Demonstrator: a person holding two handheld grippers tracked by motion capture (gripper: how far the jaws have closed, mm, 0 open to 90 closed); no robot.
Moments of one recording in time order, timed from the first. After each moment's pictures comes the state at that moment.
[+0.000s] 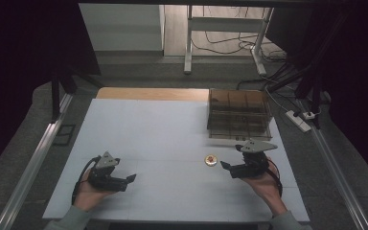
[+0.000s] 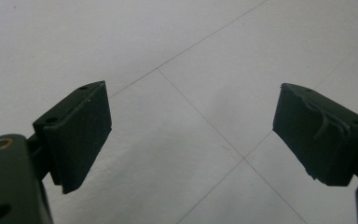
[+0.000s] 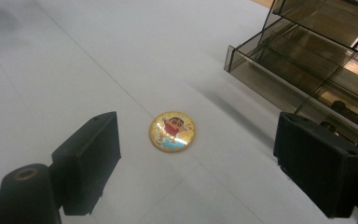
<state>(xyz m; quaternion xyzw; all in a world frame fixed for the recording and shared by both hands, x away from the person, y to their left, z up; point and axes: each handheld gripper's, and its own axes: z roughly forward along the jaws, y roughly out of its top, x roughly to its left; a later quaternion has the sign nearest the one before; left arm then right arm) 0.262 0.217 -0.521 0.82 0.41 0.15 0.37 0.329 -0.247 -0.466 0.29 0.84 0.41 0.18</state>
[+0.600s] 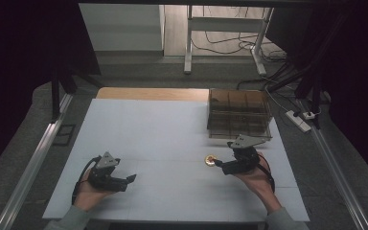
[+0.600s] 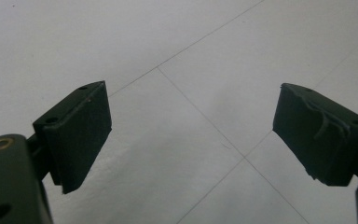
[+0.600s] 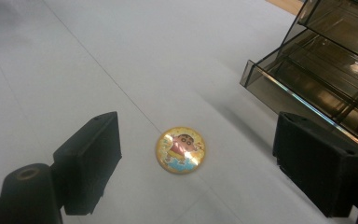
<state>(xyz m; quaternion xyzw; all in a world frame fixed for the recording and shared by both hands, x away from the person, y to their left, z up) 0.263 0.217 -0.522 0.82 0.41 0.15 0.37 0.342 -0.223 -0.466 0.27 0.86 0.40 0.18</state>
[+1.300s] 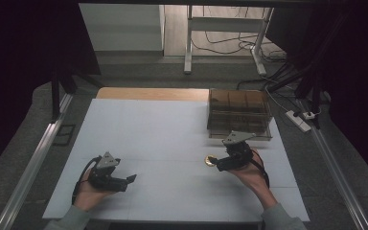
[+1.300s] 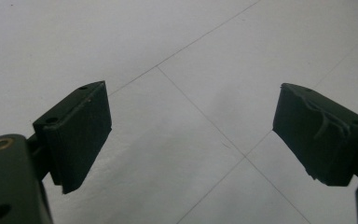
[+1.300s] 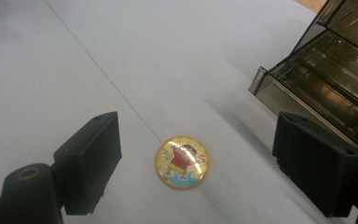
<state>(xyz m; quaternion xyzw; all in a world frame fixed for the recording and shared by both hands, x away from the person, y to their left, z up) 0.263 0.217 -0.522 0.82 0.41 0.15 0.36 0.356 -0.207 -0.468 0.27 0.87 0.37 0.17</state>
